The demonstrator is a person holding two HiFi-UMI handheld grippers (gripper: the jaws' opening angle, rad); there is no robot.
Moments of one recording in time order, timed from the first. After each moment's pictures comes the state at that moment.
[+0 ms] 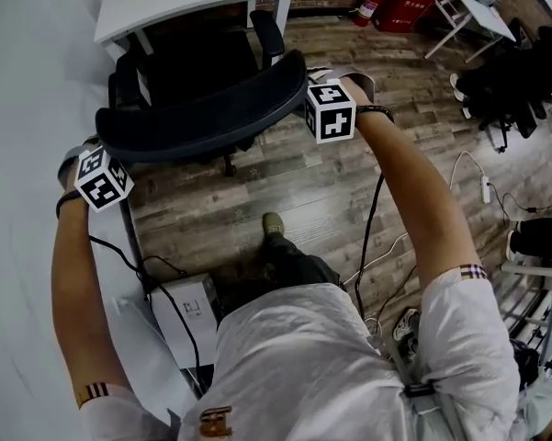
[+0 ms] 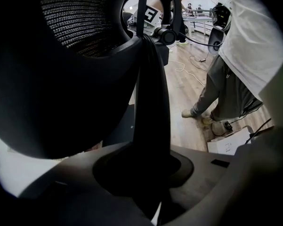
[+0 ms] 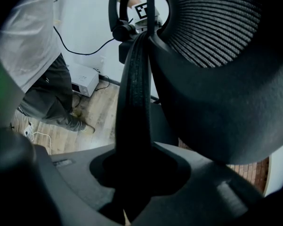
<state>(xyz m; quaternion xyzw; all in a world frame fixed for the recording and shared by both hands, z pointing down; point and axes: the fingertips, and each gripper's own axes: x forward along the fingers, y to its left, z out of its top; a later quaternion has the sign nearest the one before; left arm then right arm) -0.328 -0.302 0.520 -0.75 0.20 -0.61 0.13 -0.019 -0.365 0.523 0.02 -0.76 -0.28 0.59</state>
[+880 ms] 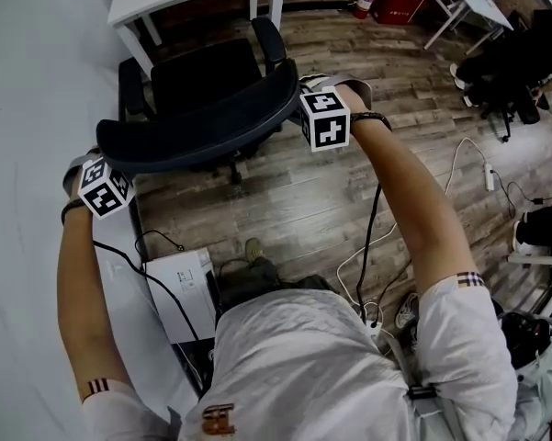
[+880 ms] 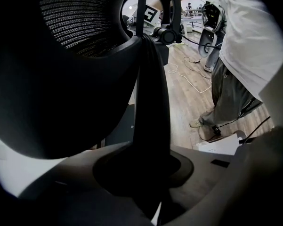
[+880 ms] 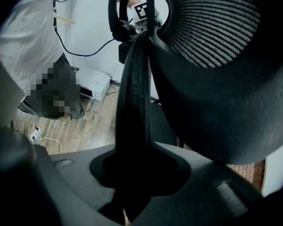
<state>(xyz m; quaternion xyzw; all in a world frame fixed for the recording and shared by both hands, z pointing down) -0.294 -0.121 0.517 -0.75 0.21 -0.62 0.12 0.013 -0.190 0.518 0.01 -0.76 -0.28 0.58</state>
